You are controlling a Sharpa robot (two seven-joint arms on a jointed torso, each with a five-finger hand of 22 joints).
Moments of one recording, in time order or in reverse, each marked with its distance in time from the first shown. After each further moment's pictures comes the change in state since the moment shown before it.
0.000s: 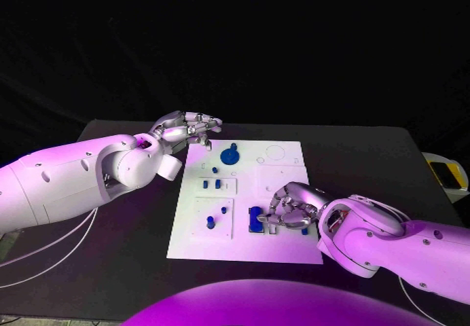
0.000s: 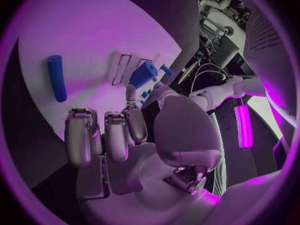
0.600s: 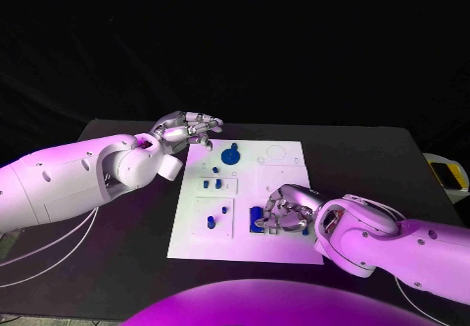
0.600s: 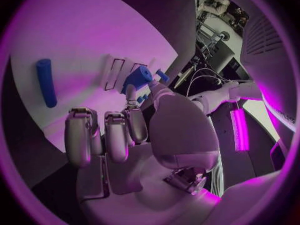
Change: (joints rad) left arm 0.000 0.000 0.000 0.000 0.000 0.002 -0.002; left_hand 0.000 0.000 0.000 0.000 0.000 0.000 0.000 0.000 0.000 0.000 0.000 0.000 0.000 0.000 0.000 0.000 0.000 0.000 0.000 0.000 0.000 0.000; right arm -0.001 0.023 0.000 -0.012 -0.016 0.044 0.027; right_hand 0.077 0.010 -0.004 -0.018 -0.008 0.000 0.000 0.011 -0.002 0.007 0.000 0.005 0.000 -0.004 -0.004 0.000 0.001 0.000 0.000 0.000 0.000 0.000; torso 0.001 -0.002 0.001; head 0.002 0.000
